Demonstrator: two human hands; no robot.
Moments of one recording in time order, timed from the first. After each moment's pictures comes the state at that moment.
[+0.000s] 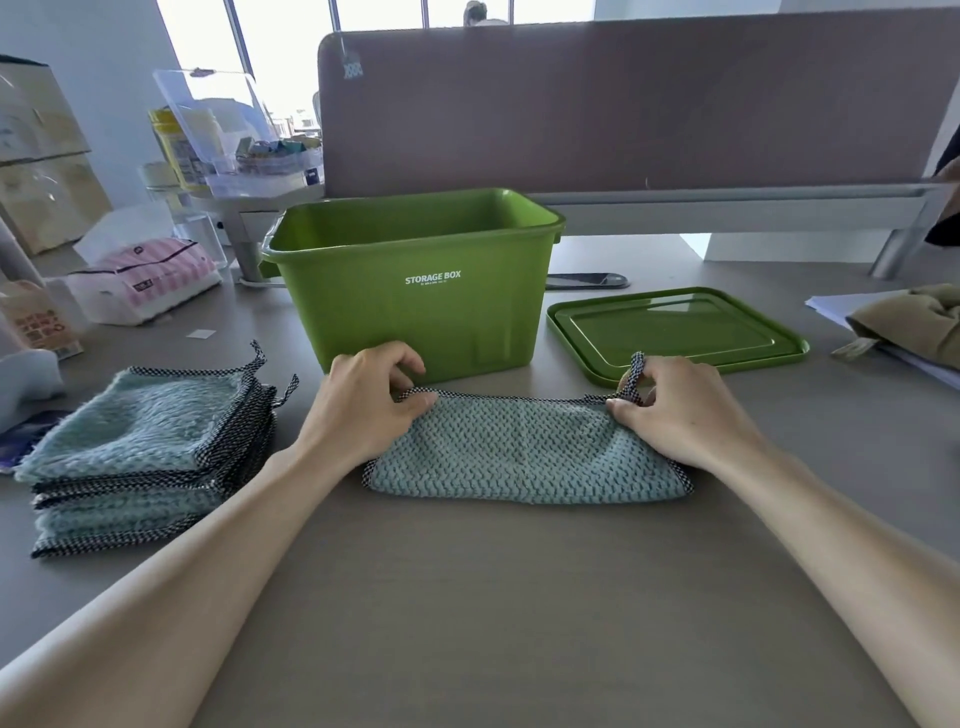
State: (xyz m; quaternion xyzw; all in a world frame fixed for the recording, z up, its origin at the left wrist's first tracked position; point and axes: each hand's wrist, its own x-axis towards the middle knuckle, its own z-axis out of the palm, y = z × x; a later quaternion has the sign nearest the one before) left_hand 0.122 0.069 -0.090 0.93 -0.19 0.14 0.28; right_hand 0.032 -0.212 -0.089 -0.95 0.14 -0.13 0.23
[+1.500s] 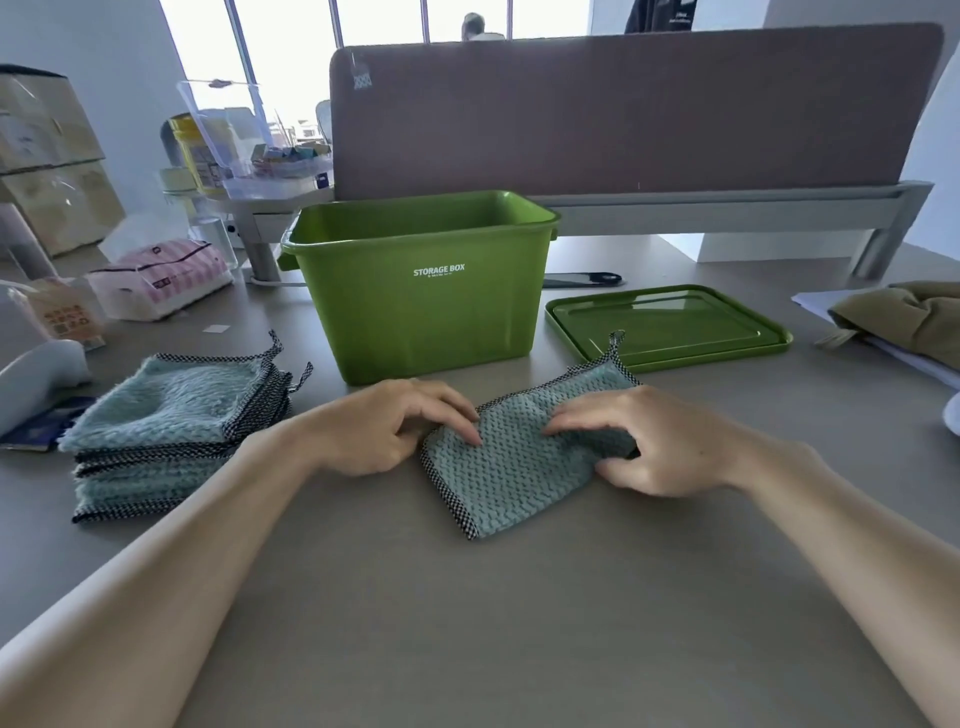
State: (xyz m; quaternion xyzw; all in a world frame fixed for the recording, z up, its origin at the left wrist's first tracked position) left_hand 0.102 0.087 -0.081 0.84 -0.48 -0.09 0.22; right_hand -0.001 -0.197 -0.080 -0.96 -0.21 0.01 0.20
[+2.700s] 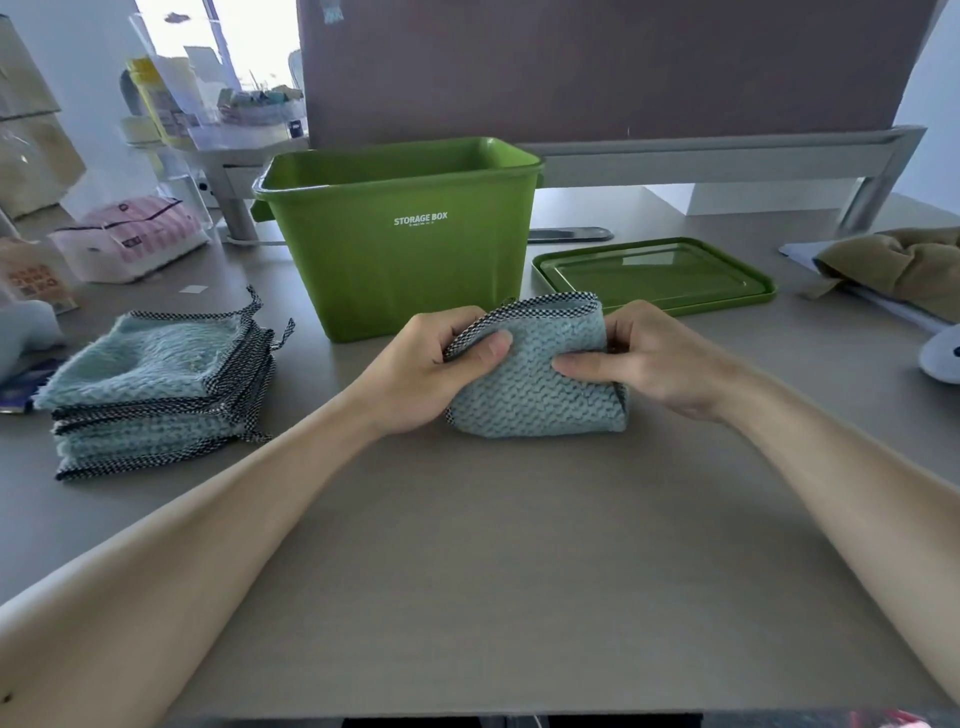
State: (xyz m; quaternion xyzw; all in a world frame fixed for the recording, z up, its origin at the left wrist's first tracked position) left_hand 0.067 0.040 -0.088 0.76 -0.43 -0.02 0.48; right_hand -0.003 -0.191 -0.076 -0.83 -0.11 0.01 0.55
